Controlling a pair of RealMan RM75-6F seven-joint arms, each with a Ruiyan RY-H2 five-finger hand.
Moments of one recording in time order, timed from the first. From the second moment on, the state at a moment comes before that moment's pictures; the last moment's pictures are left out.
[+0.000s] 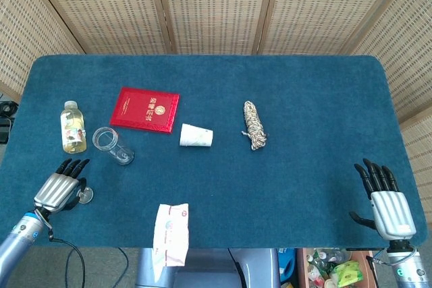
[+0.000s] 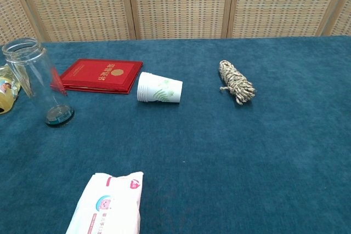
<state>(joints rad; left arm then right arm) -0.35 -1.29 0.08 -1.27 1.53 1.04 0.11 0.08 -1.16 0.04 -1.64 -1.53 1.46 -0.08</state>
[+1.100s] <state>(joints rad) -0.36 -1.34 0.08 -1.25 1.51 1.05 0.12 0.08 -1.16 0.03 -1.64 -1.53 1.46 -0.08</state>
